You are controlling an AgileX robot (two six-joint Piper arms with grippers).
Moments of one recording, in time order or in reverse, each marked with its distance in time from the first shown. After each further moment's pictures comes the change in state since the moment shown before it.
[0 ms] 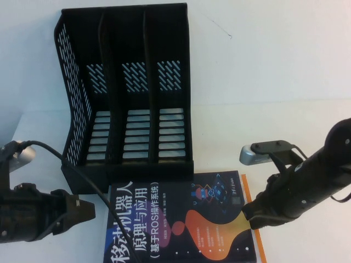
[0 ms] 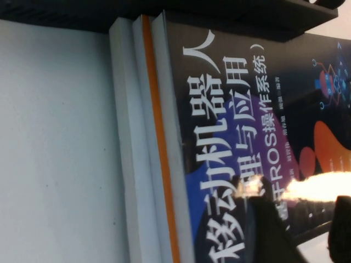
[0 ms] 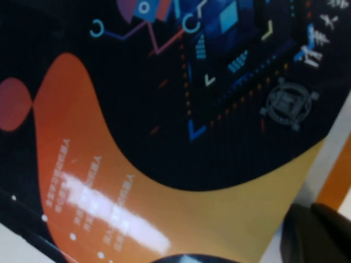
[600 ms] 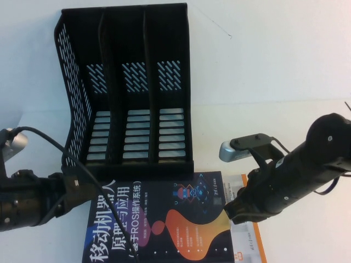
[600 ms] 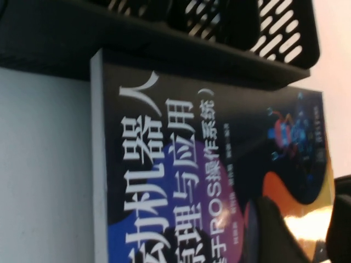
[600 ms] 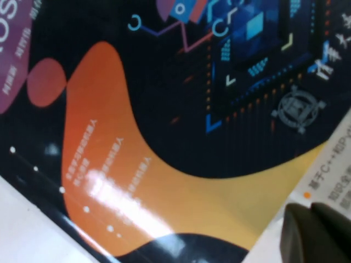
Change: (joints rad) right arm 0.083 0.001 -0.065 -0.007 -0.005 0.002; left arm 0.000 0.005 -0.001 -0.148 -0.068 0.053
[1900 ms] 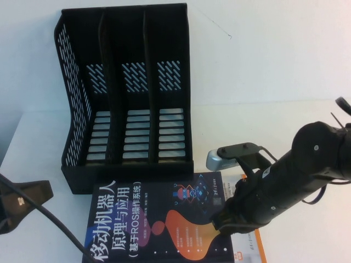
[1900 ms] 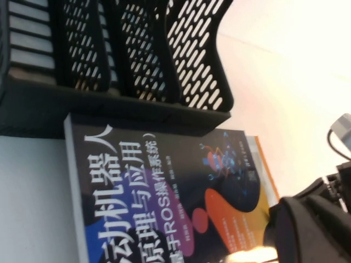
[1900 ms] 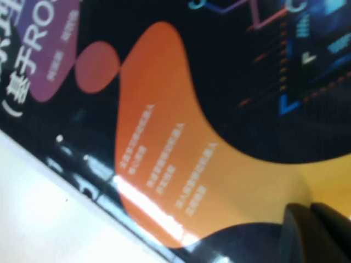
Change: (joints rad) right arm 0.016 0.000 0.000 -0.005 0.005 0.096; left arm 0.273 -0.338 0.000 0.023 0.279 0.025
